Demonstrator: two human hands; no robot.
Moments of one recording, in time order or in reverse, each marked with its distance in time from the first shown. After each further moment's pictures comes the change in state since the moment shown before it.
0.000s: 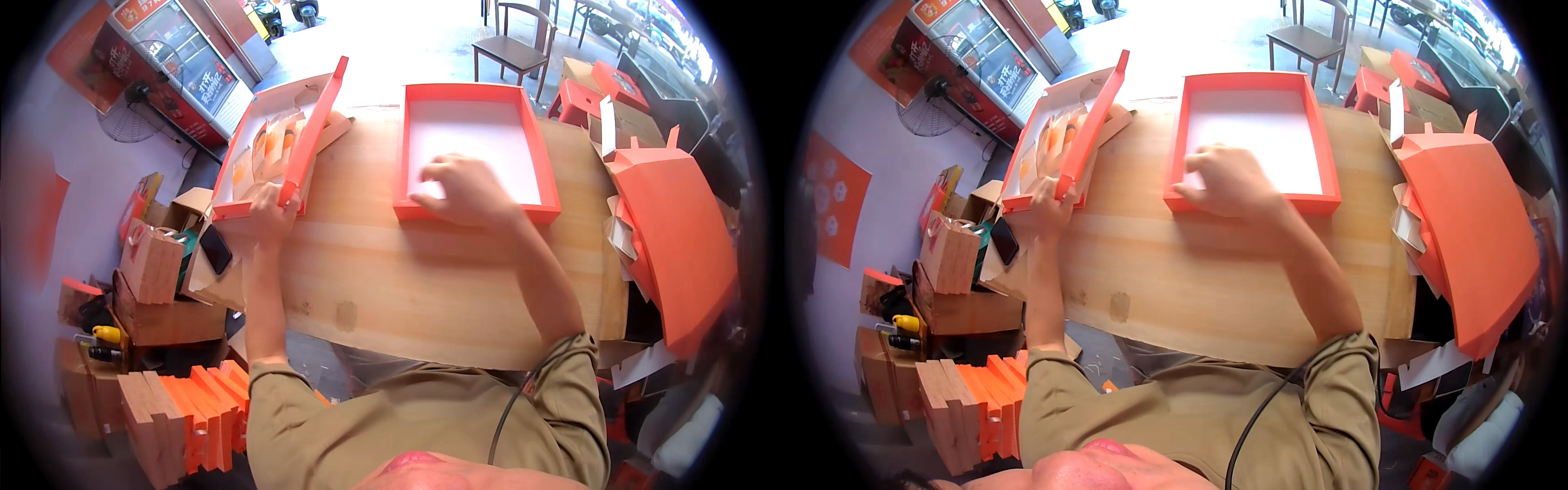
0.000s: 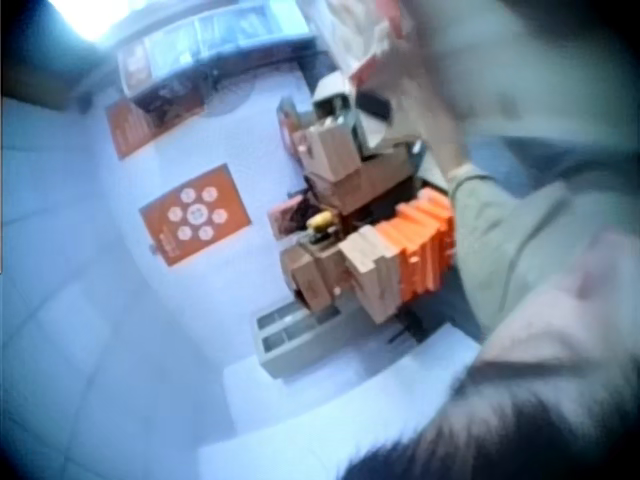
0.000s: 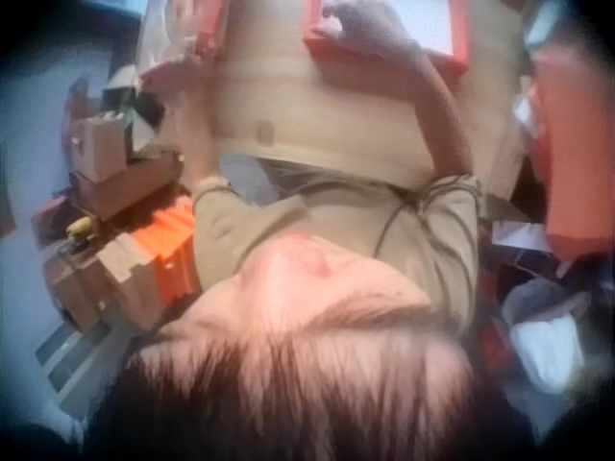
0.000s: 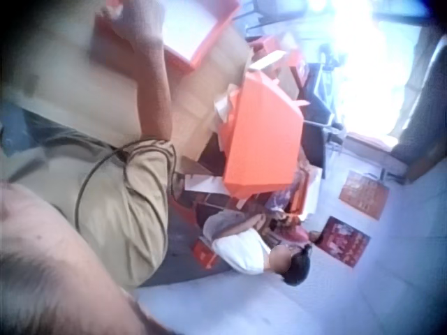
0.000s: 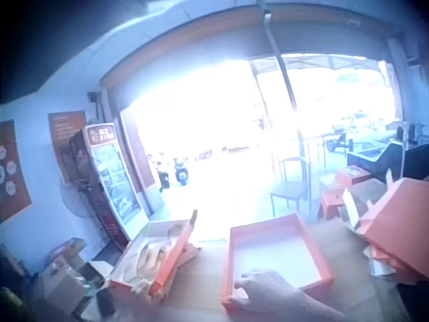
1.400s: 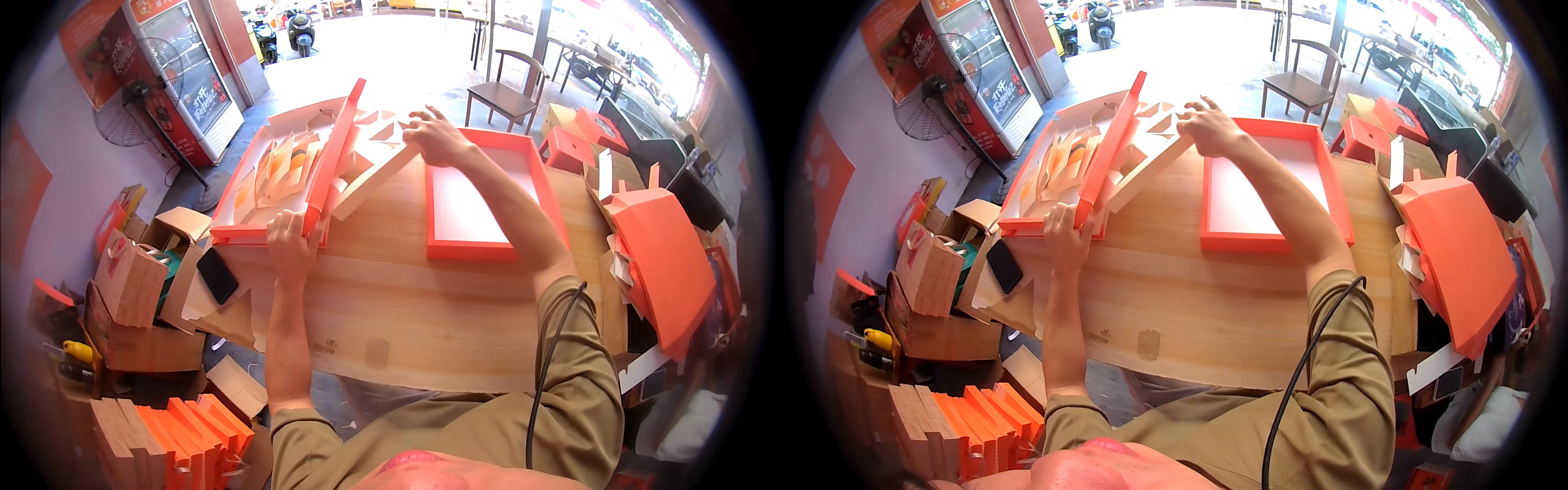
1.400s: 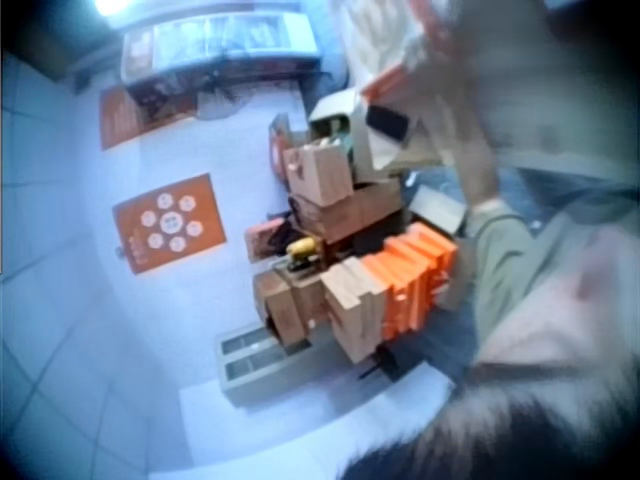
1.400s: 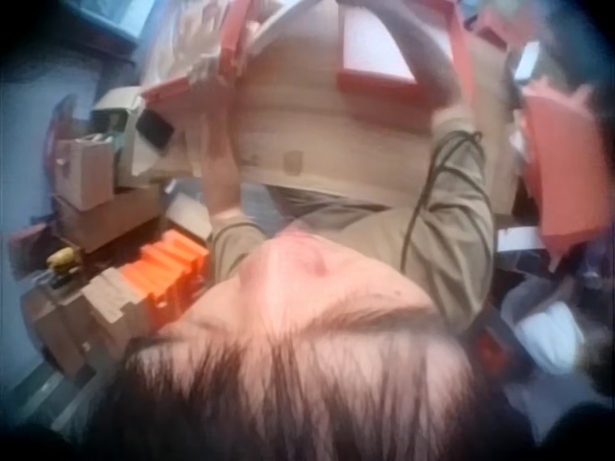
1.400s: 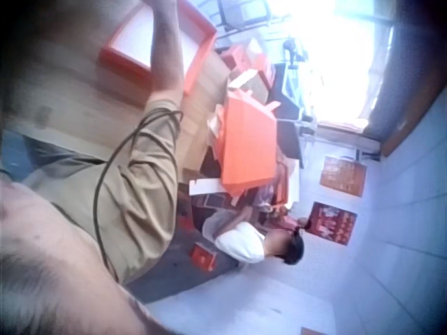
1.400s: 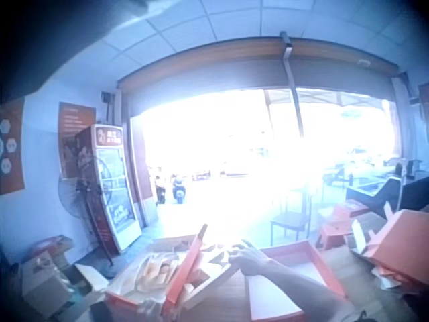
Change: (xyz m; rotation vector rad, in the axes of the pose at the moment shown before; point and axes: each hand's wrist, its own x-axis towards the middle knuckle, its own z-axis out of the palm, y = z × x) left_hand 0.000 0.007 -0.005 0.044 0.113 0.000; right_hand 0.202 0.073 0.046 -0.529 0.033 -0.223
